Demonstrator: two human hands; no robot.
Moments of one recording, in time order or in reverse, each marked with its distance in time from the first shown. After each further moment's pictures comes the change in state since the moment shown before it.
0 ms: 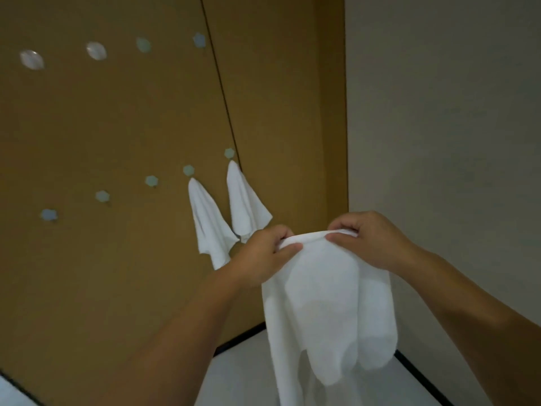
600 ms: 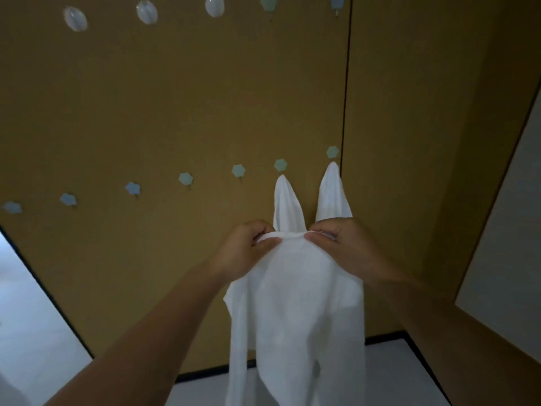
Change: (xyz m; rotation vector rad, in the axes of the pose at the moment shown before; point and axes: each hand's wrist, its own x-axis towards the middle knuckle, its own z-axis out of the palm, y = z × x) left_hand 0.035 -0.260 -0.164 0.001 0.279 -0.235; right_hand 0.250 -0.106 0.228 0.170 -0.133 -0.256
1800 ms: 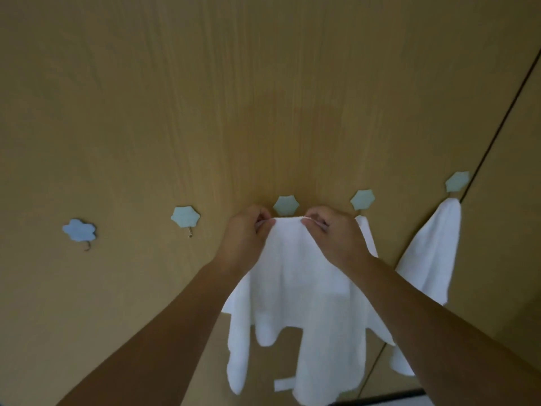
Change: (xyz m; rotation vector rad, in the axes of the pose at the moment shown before) left_hand 0.303 -0.283 -0.050 -0.060 0.293 -0.080; right_hand 0.387 0.109 0.204 -0.035 0.173 -0.037
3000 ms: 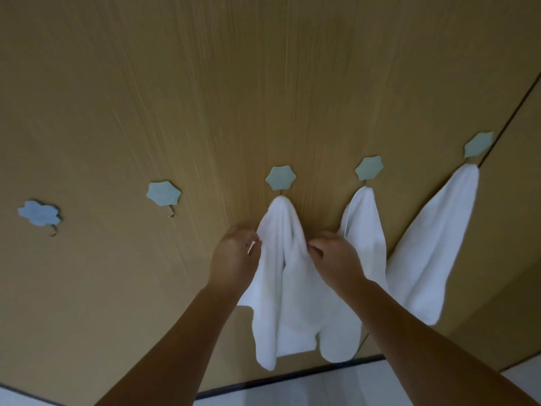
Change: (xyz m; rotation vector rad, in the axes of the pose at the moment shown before) left_hand -0.040 -0.068 0.052 0.196 -0.017 -0.112; right_hand -0.054 0.083 0.062 -0.305 -0.158 0.071
